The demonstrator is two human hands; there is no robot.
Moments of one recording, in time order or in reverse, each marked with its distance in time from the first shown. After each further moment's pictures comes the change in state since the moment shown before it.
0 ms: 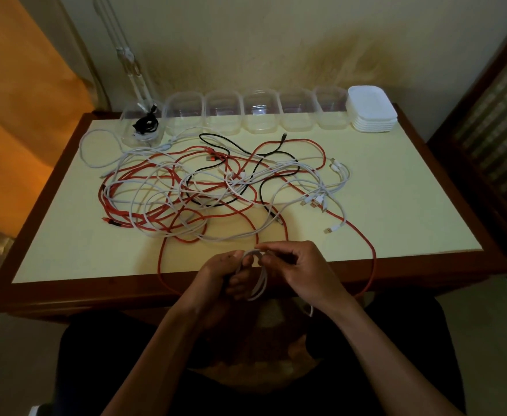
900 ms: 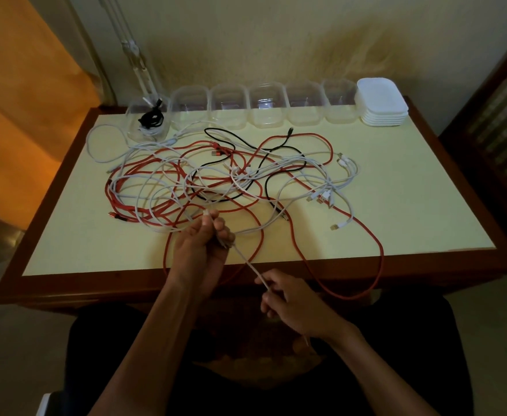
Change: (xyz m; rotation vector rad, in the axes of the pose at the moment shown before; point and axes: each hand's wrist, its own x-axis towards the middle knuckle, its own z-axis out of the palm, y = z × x) left_hand 0.008 0.029 -0.005 -0.282 0.341 0.331; right_hand -0.029 0.019 0.021 -0.116 -0.347 0.235
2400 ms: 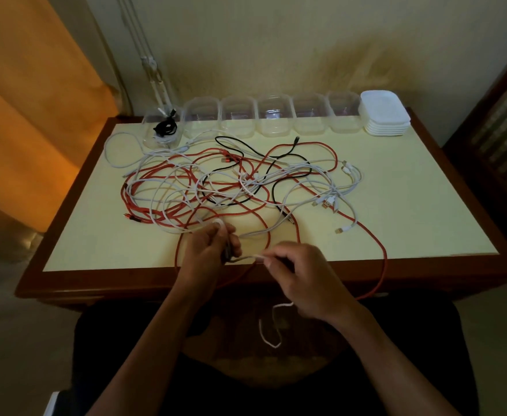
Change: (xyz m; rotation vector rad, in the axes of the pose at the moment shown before) left_hand -0.018 0.005 -0.004 0.765 0.049 0.126; right_hand -0.013 -0.063 -0.014 -0.138 0.311 -0.360
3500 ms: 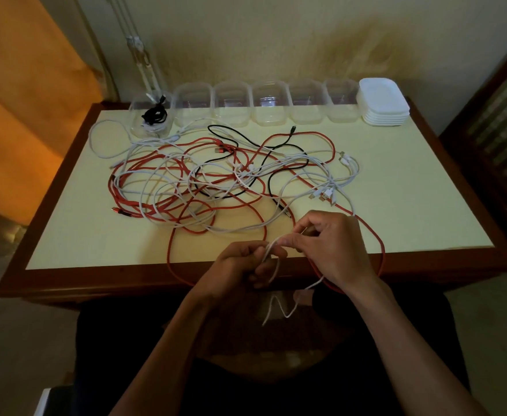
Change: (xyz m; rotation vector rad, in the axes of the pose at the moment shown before) left_hand -0.004 -0.016 0.025 -0.240 -0.585 -0.163; right_hand 0.017 0.018 -0.033 -0.105 0.289 0.105
